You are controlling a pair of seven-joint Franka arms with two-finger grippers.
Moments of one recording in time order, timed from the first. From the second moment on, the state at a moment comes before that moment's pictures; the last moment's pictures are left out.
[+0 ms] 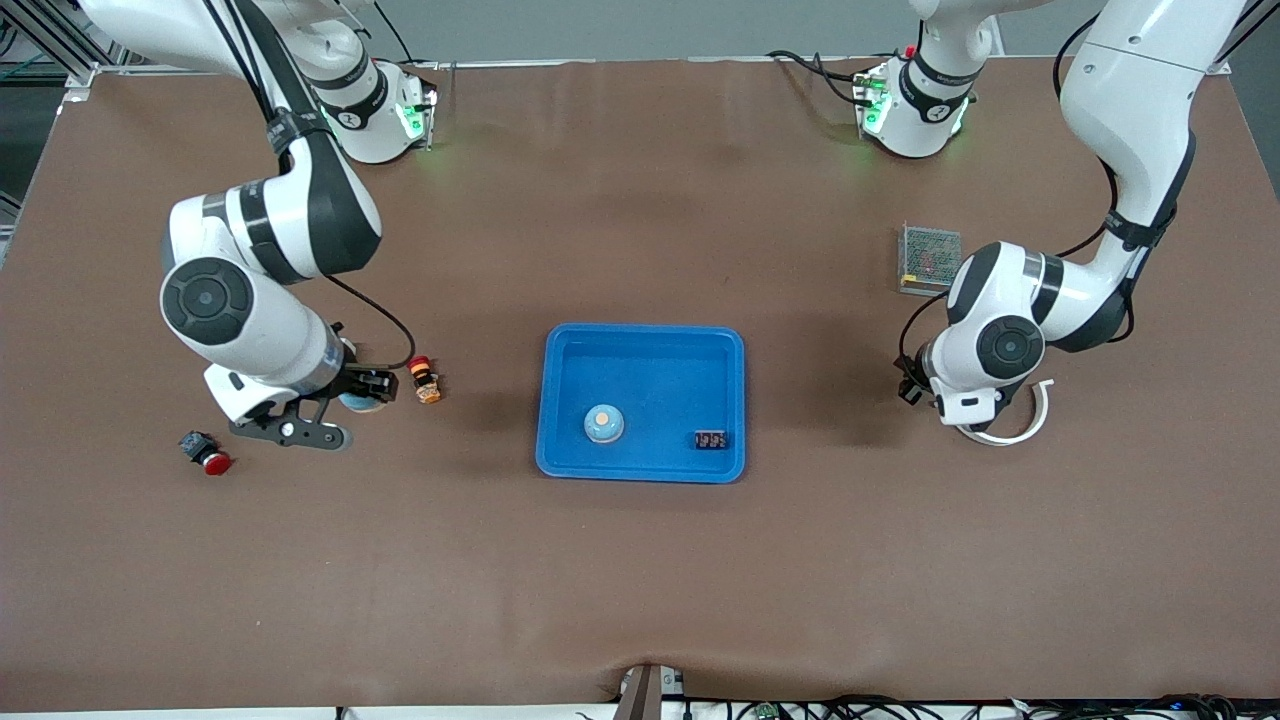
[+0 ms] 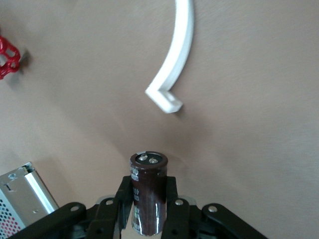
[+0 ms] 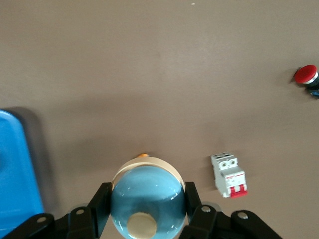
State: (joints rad) left arm 0.19 0.47 -0.39 -2.06 0.29 2.21 -1.27; right arm 0.19 0.31 0.06 -1.73 -0.09 1.95 0.42
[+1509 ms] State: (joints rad) left arm 0.20 0.38 -0.51 -2.01 0.29 2.27 -1.40; right arm -0.26 -0.03 0.07 -2.47 -0.10 2.48 -0.17
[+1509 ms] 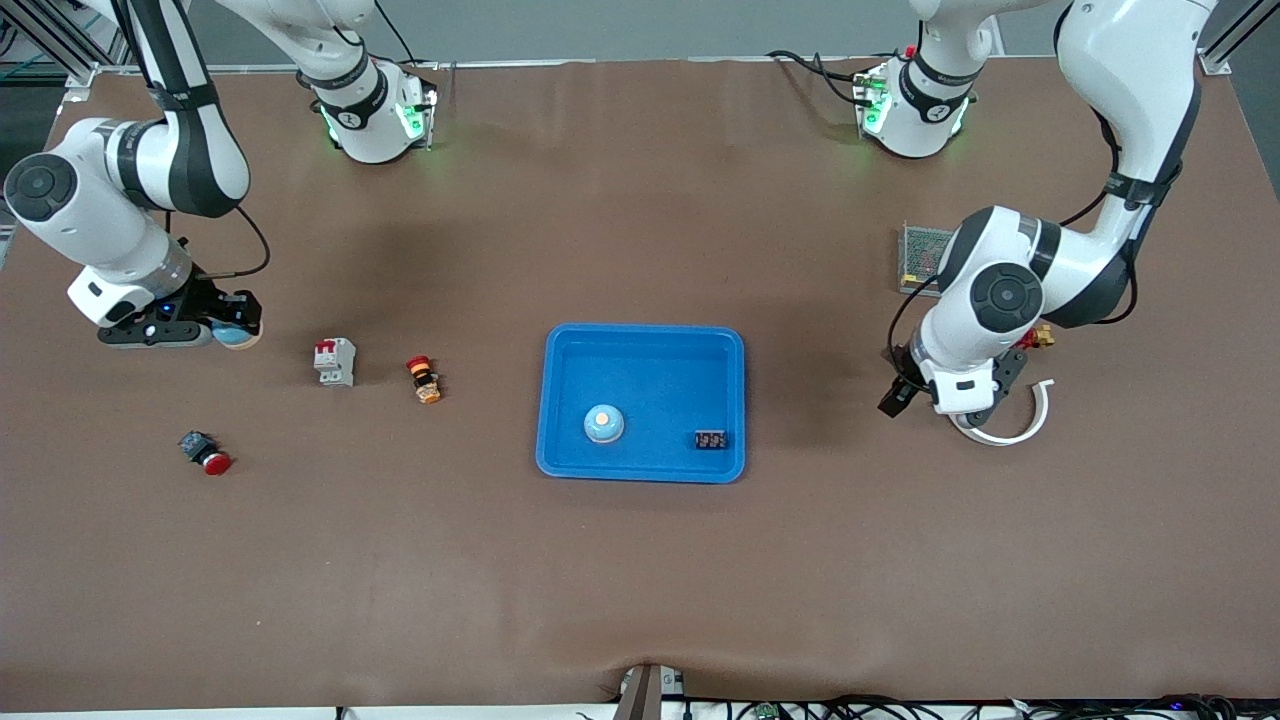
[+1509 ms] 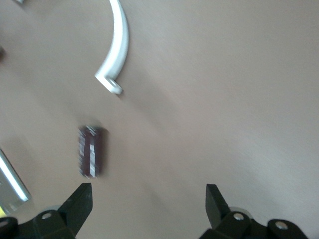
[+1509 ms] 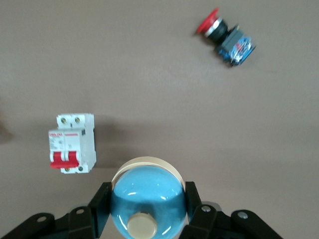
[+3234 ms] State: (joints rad) left arm -0.30 0.80 -0.35 -1.58 0.29 2.48 -2.28; right arm -0.55 0.19 0.07 -2.65 -0.10 2.90 -0.46
